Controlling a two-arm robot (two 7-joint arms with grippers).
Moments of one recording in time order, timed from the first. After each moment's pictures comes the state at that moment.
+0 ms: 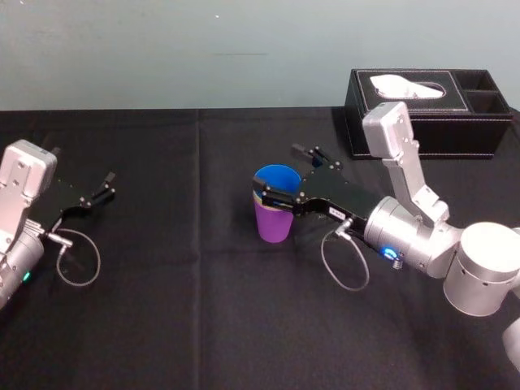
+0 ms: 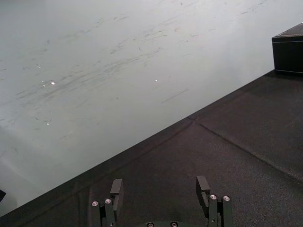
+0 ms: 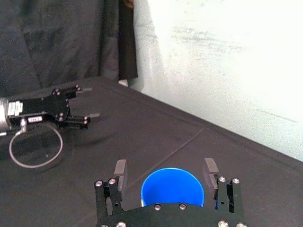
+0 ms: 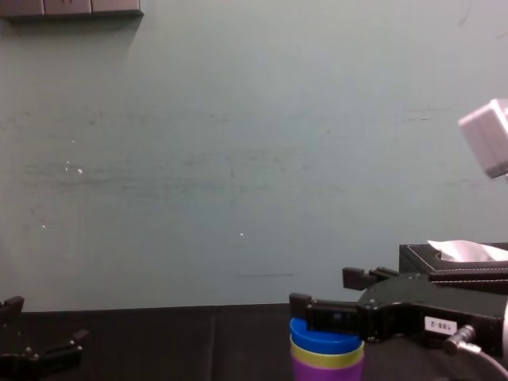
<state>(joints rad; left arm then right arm) -0.20 0.60 0.45 -1.41 -0.25 -0.12 0.03 0.27 0.40 -0.43 -1.50 0.37 0.05 0.44</state>
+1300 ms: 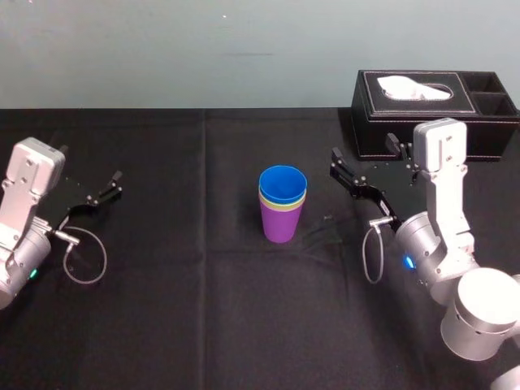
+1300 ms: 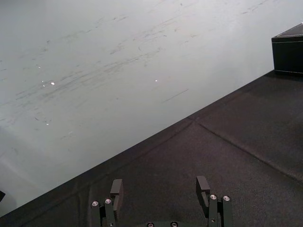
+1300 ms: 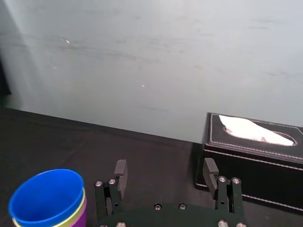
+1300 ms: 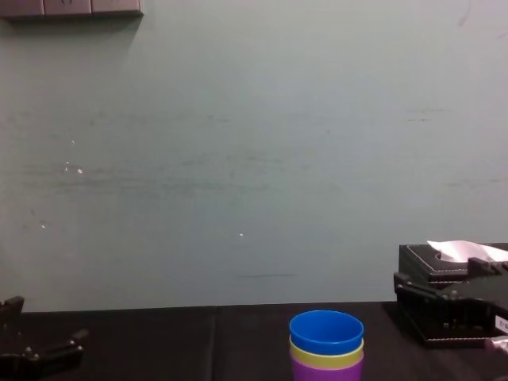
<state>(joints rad) -0.20 0.60 0.45 -1.41 -0.25 -0.12 0.03 0.08 0.24 -0.27 -1.58 0.12 0.01 -0.01</state>
